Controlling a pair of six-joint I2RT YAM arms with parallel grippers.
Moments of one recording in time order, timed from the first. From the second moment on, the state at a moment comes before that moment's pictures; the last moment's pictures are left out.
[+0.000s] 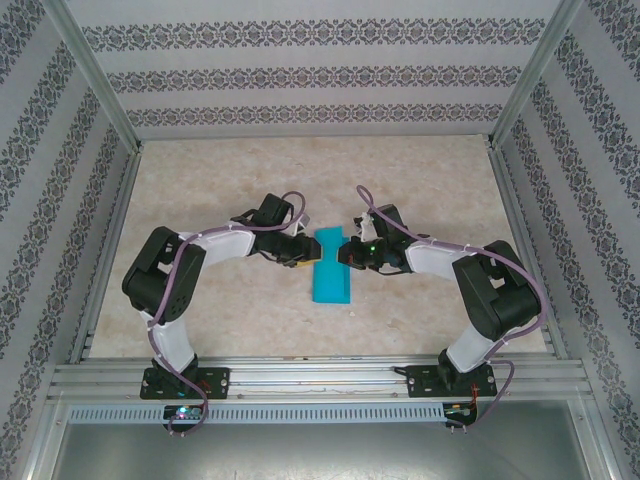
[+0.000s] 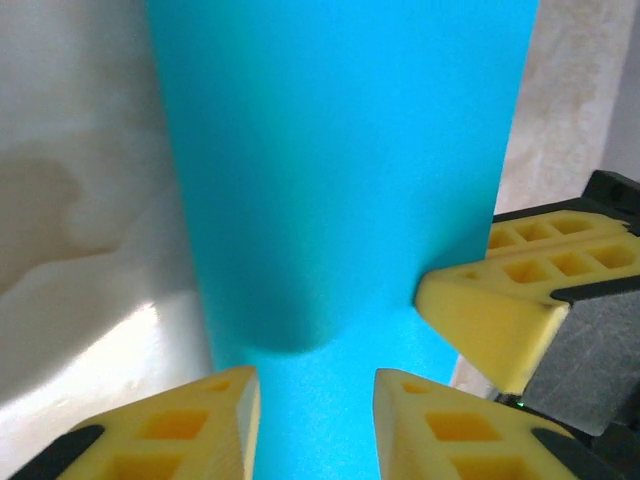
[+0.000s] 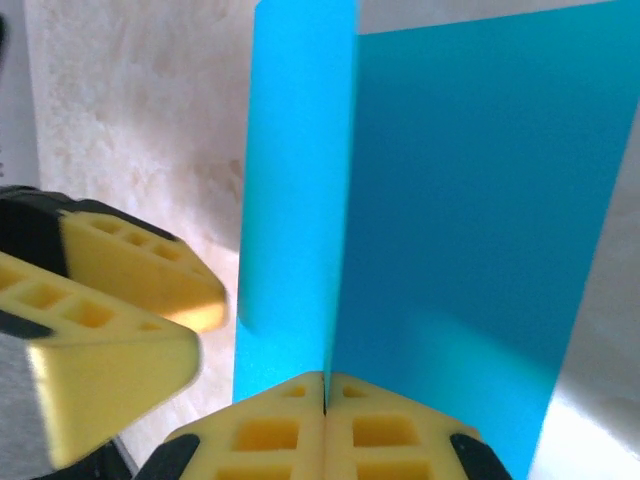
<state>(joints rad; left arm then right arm) -0.48 1.82 1.07 -0.28 0.62 -0.65 0.43 1.65 0.78 -0.04 -0.59 0.67</state>
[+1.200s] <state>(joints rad) -0.56 1.95 1.20 -0.43 0.50 -0.64 0.45 1.68 0.81 -0.18 -0.47 0.62</state>
